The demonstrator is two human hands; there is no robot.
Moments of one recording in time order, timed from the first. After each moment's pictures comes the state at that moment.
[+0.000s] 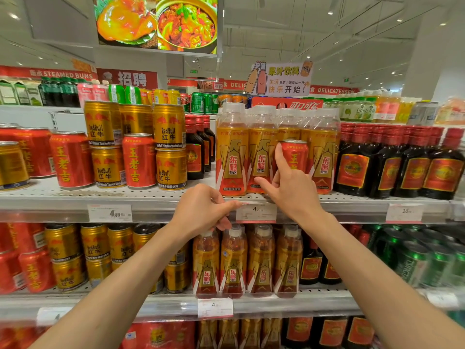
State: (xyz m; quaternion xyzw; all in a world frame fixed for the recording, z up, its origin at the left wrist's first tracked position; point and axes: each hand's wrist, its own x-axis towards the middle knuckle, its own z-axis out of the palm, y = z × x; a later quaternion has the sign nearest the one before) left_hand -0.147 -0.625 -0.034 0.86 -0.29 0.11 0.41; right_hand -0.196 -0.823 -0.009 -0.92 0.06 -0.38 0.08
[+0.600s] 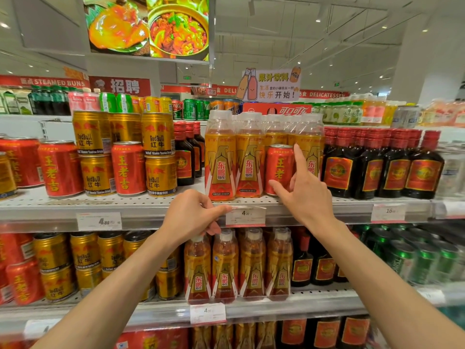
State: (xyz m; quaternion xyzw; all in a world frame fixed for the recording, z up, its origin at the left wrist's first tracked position) left_hand -0.150 -0.626 -0.032 0.86 -0.27 0.10 0.41; right_hand -0.212 -0.867 -0.021 -0.88 0.13 -0.45 0.11
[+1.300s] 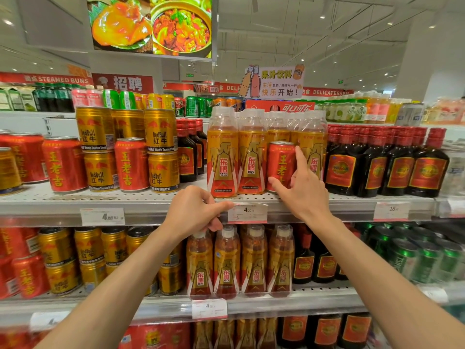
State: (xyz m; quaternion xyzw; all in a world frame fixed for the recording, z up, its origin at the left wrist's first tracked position) left_hand -0.150 -0.626 -0.032 0.86 -0.26 0.10 0.42; right_hand -0.200 -0.869 -0.025 -0.87 0.13 -0.44 0.16
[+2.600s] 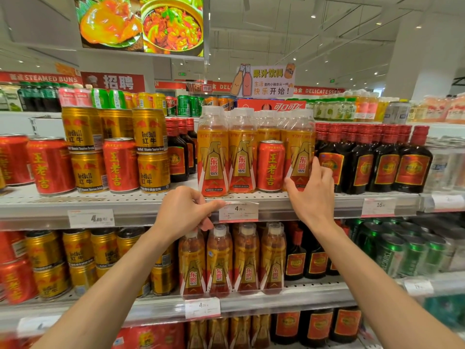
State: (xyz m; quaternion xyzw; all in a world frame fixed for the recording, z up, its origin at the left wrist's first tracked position) left_hand -0.150 -0.627 -0.035 0.86 -0.27 0.13 0.42; right_hand -0.217 -0.892 -0.040 -0.83 0.21 -0.46 0.22
